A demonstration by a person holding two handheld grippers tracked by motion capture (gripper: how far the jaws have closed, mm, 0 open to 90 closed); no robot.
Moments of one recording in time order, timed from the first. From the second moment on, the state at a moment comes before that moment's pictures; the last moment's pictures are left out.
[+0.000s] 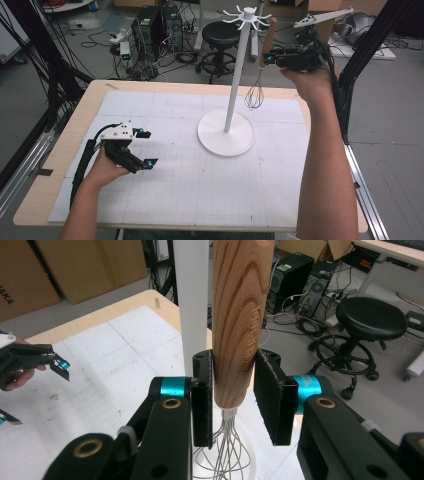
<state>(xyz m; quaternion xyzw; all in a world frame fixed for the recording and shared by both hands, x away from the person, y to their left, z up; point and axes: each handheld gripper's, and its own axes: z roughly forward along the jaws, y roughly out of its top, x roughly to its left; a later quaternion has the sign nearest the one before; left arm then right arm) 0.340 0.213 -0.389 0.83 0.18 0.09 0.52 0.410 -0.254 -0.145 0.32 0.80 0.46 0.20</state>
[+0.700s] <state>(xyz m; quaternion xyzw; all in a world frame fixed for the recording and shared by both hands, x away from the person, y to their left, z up) 0.340 0.213 -0.390 0.83 0.17 0.09 0.52 0.420 -0.248 -0.143 0.34 0.80 0.45 0.21</state>
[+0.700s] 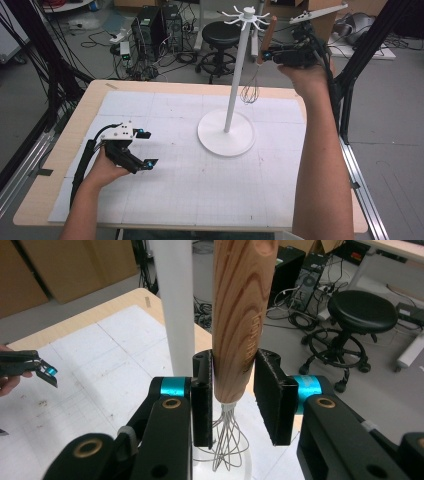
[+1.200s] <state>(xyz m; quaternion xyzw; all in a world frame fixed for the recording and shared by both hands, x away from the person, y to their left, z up) 0.339 0.214 -0.390 0.83 0.18 0.09 0.51 0.424 -0.241 -0.146 0.34 0.80 0.45 0.20</state>
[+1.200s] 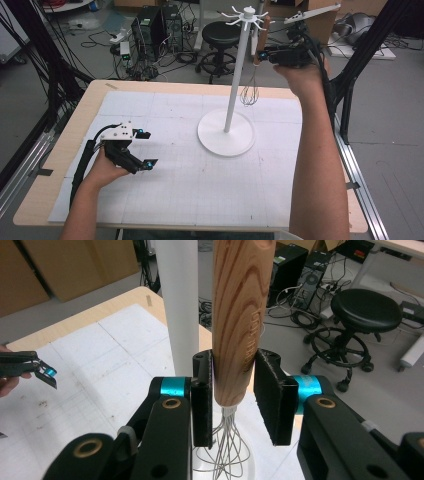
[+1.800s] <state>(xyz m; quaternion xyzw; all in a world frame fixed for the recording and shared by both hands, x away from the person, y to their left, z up) 0.339 0.213 -0.391 0.84 0.17 0.09 0.51 0.404 -0.259 -0.157 0.32 0.79 0.49 0.19</state>
